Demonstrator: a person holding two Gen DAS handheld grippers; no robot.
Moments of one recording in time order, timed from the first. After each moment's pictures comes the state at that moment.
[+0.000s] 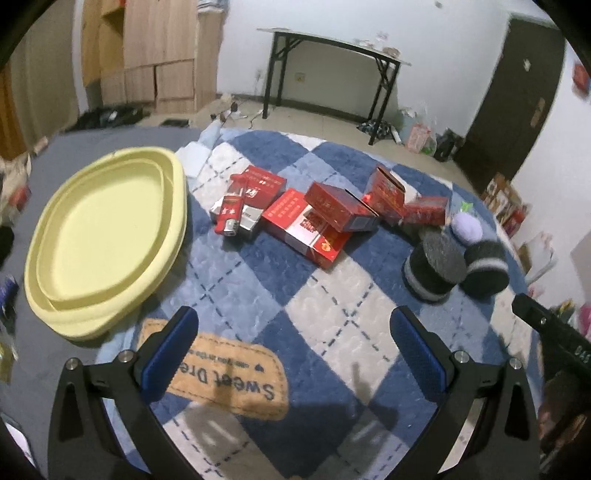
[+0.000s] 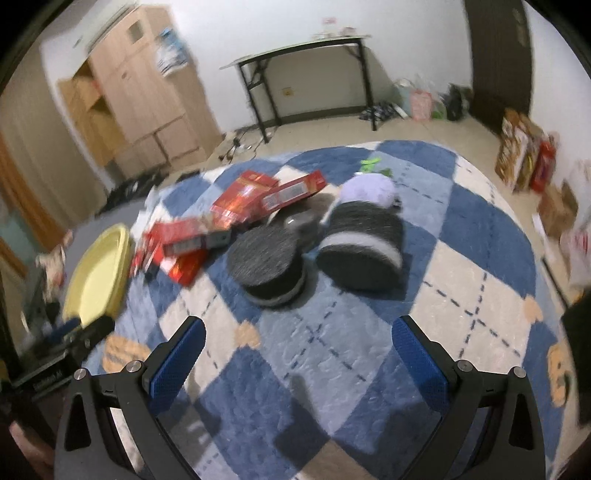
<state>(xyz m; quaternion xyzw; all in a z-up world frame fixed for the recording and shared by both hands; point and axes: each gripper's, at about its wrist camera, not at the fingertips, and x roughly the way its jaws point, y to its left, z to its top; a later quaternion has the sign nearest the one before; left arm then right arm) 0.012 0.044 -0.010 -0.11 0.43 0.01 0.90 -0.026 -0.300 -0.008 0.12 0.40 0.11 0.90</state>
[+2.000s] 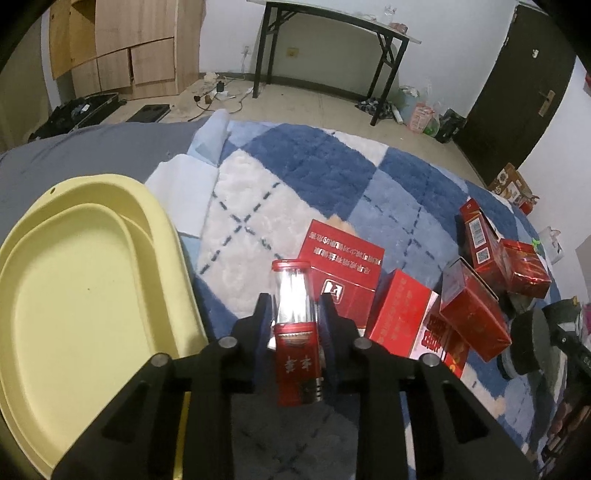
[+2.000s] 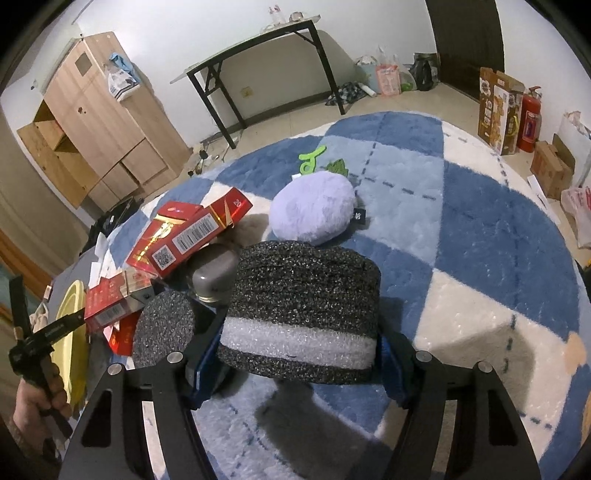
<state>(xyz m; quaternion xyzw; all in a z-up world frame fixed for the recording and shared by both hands) 0.161 0.129 -0.059 -0.08 0.47 -0.04 0.88 0.080 -0.318 -0.073 0.17 0.43 0.09 0.88</state>
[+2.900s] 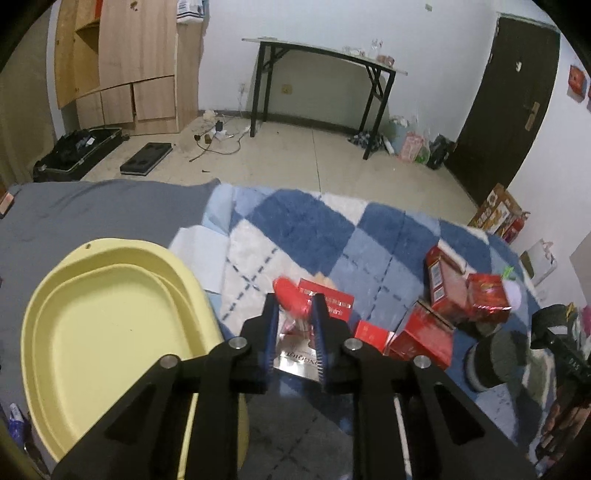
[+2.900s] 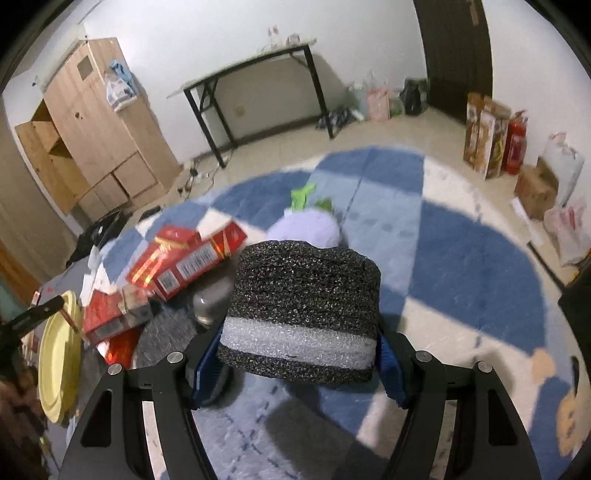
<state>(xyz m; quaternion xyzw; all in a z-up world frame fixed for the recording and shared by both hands) 0.146 0.134 0.008 -0.08 0.41 -0.04 0.91 0.063 -0.319 -0.041 0.14 0.37 0.05 0.92</state>
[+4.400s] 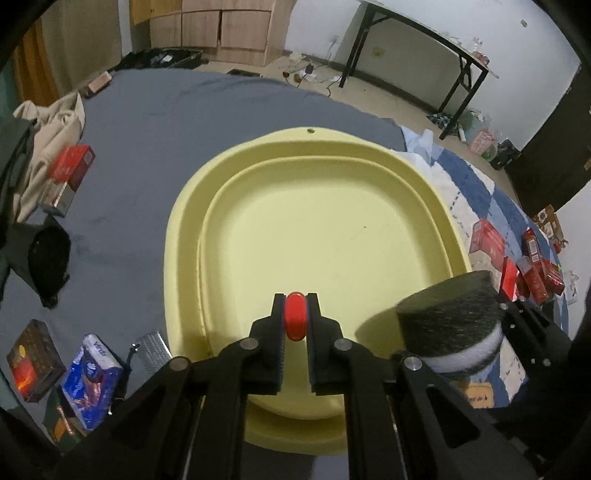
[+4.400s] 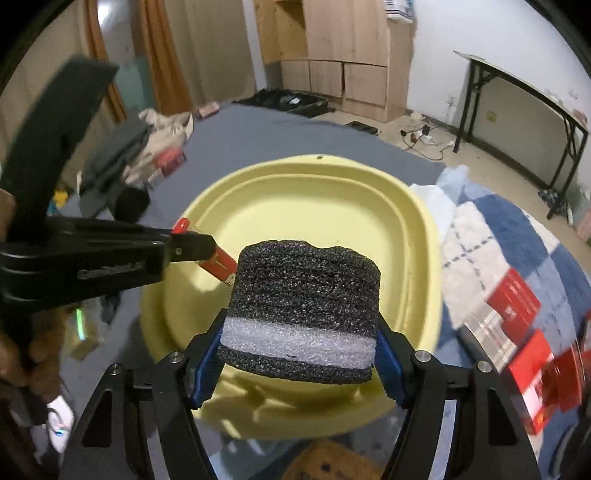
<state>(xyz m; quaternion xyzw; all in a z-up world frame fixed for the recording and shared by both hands) 0.067 0.324 -0.045 -0.15 0.51 0.07 0.85 0.041 0.132 -0.026 -0.14 0.40 0.38 0.82</state>
